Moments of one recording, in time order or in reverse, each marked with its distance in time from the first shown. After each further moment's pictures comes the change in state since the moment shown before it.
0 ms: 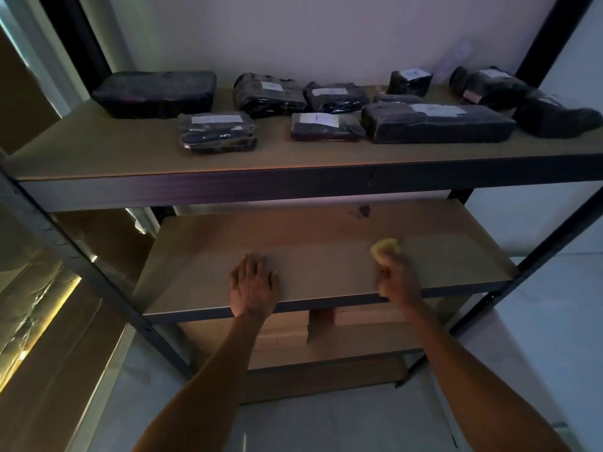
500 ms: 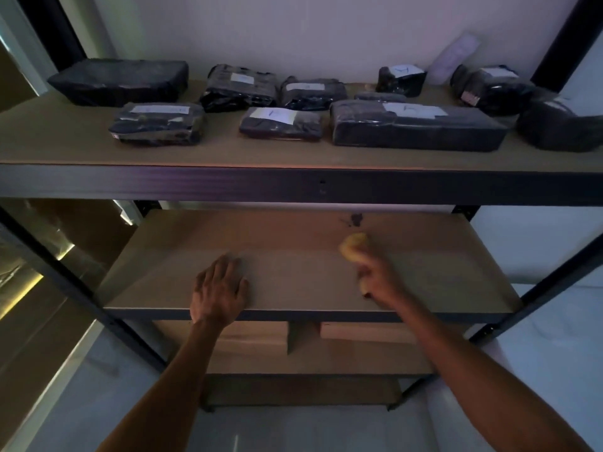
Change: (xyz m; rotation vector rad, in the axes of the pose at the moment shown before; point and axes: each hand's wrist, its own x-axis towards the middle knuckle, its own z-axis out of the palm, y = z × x) left_hand 0.003 0.000 0.006 0.067 0.086 -0.032; right_hand 0.073 0.050 0.021 0.082 -0.276 -0.267
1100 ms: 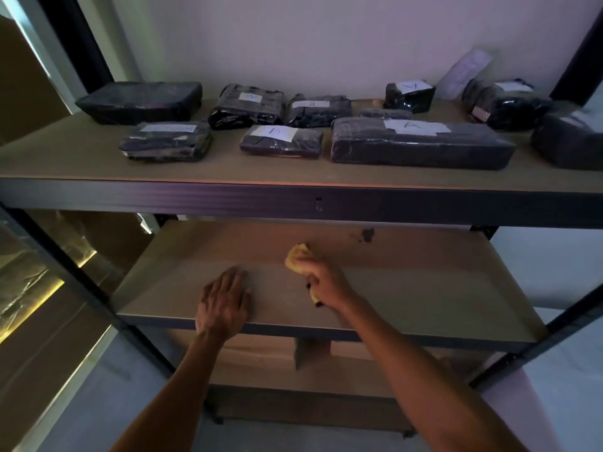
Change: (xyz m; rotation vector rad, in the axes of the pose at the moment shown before) left_hand -0.004 -0.001 0.001 0.010 0.067 -0.012; right_hand 0.045 -0.090 0.060 0.130 -0.100 -0.199
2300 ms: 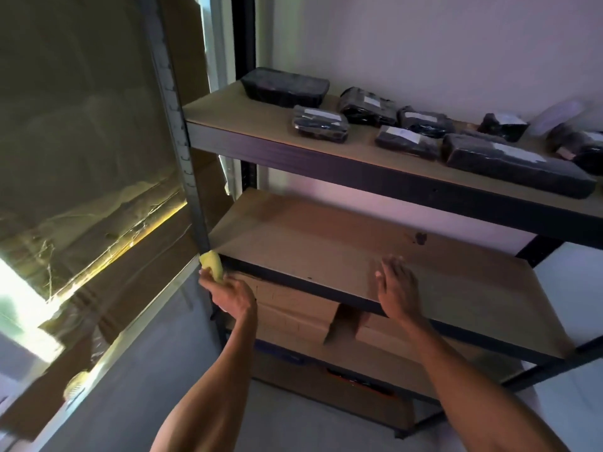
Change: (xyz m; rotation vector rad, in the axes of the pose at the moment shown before) left_hand -0.094 -0.050 -0.049 -1.192 0.799 -1.158; right_hand -0.077 -0.043 -0.005 -0.557 0.137 0.151
